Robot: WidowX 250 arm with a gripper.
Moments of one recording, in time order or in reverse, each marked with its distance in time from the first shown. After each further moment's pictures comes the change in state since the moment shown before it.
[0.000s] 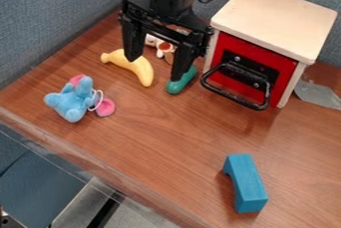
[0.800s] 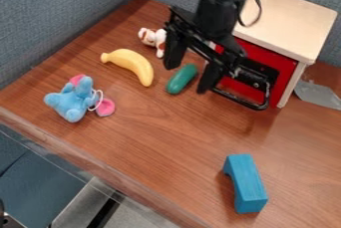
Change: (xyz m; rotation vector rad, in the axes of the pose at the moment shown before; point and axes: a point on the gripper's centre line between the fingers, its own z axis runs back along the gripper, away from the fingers) arm 0.025 -0.038 -0.023 0.078 0.129 -0.314
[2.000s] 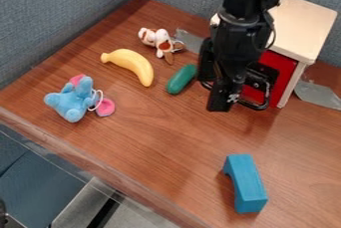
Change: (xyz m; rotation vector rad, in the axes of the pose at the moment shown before) arm 0.024 -0.026 -0.006 -0.015 -0.224 -0.656
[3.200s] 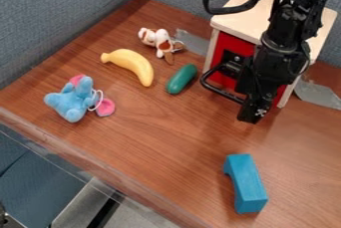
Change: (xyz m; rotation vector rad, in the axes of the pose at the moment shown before) arm 0.055 0.010 -0.049 0.022 0.047 -0.202
